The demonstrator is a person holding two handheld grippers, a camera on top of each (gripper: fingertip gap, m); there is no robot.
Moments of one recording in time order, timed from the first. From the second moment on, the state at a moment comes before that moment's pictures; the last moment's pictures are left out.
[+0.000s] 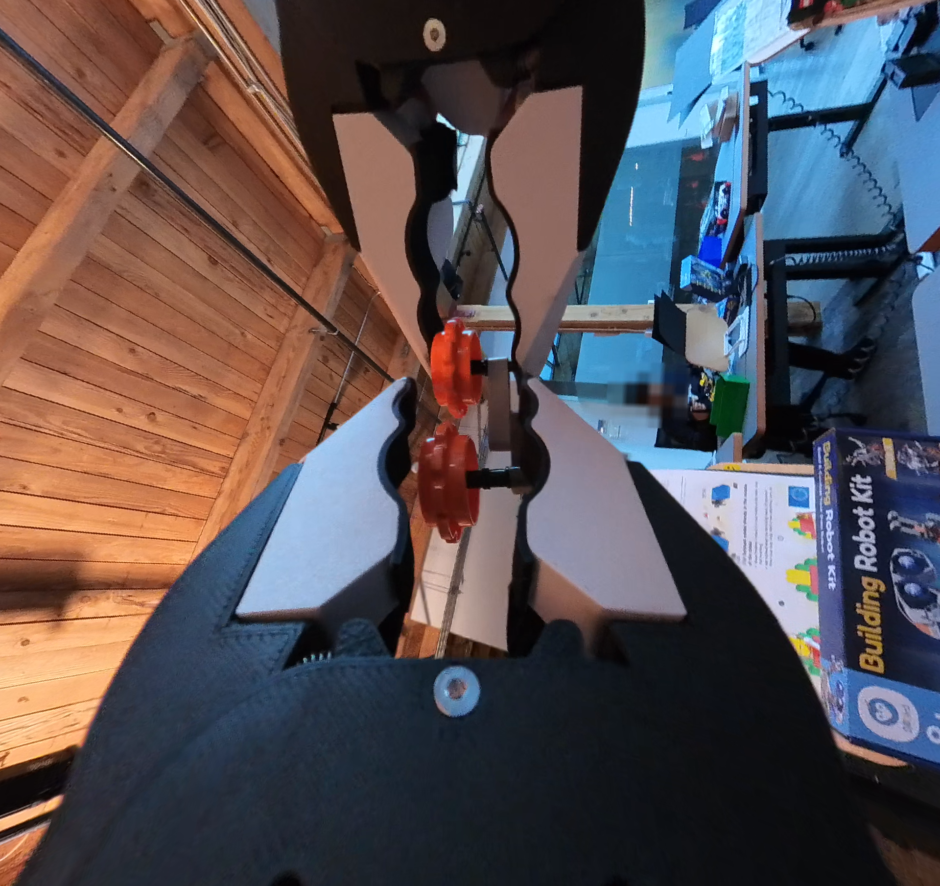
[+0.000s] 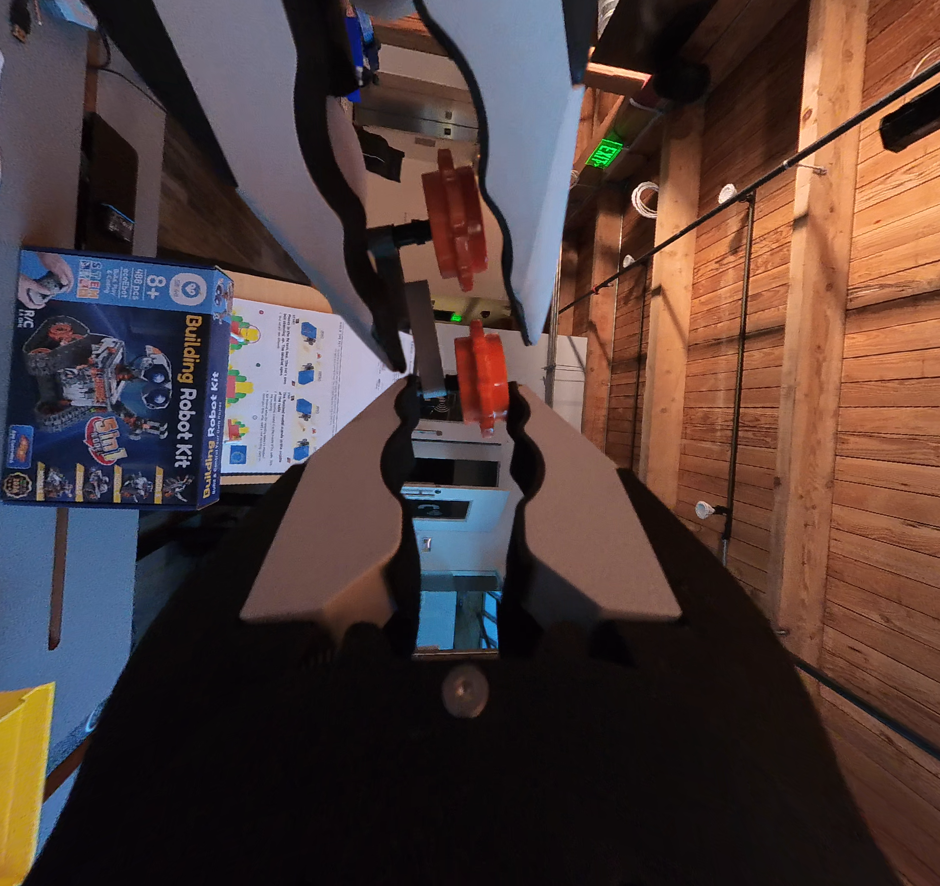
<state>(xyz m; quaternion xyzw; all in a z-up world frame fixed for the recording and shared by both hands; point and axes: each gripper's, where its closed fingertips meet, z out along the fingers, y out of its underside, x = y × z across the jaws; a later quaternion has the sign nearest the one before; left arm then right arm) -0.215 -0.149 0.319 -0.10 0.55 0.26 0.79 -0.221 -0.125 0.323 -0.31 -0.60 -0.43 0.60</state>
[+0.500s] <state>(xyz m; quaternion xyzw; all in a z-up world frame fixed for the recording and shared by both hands) -0.213 -0.127 0.320 -0.14 0.57 0.33 0.74 -0.221 -0.117 0.321 -0.32 -0.60 -0.42 0.60</state>
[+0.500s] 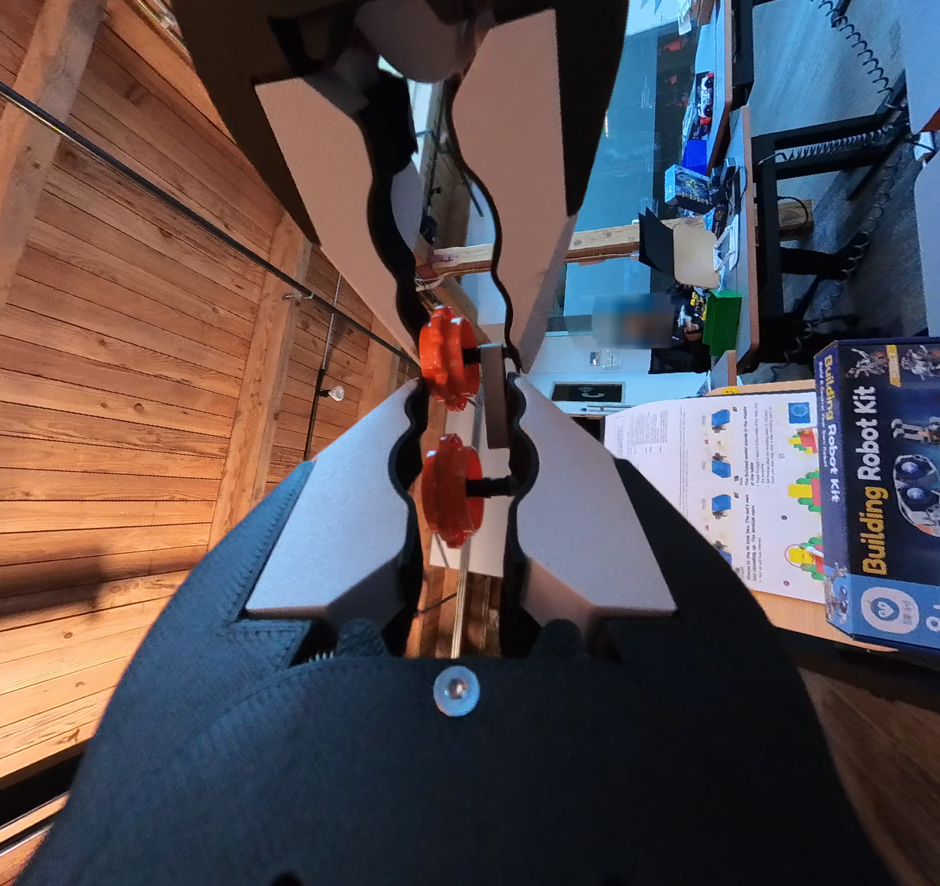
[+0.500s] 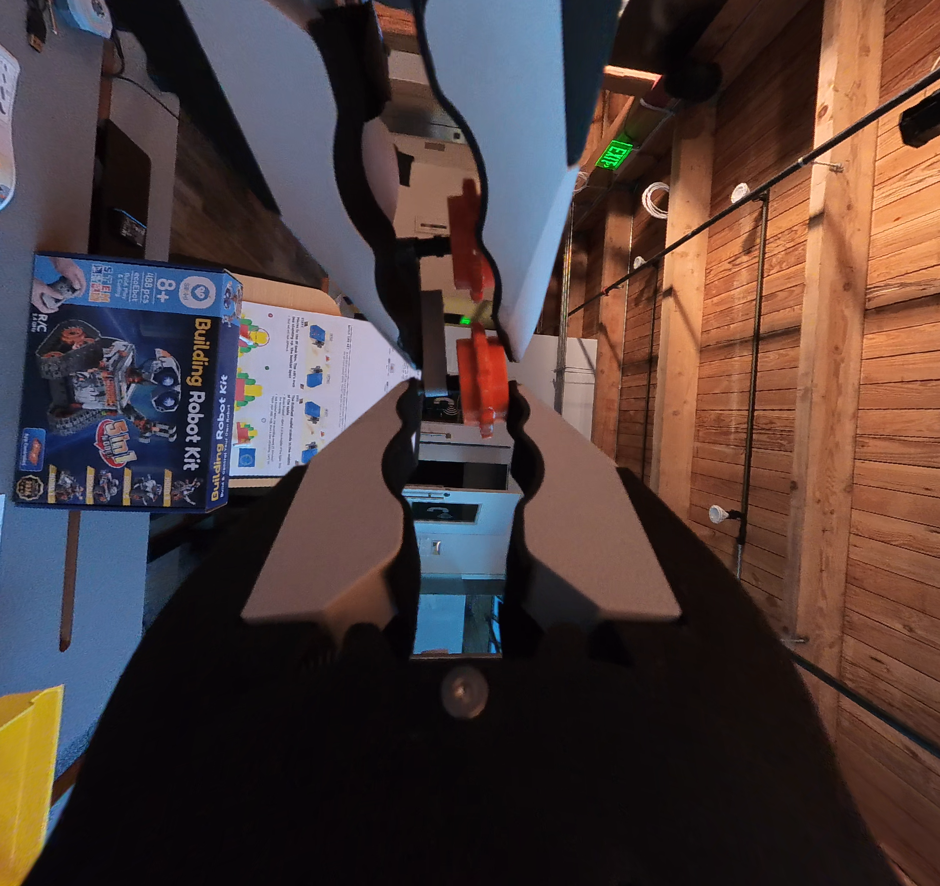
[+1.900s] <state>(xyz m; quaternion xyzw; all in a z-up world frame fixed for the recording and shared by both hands) -0.219 -0.129 0.314 -0.18 0.59 0.26 0.75 -0.226 -0.119 0.318 -0.31 -0.59 -0.40 0.63</state>
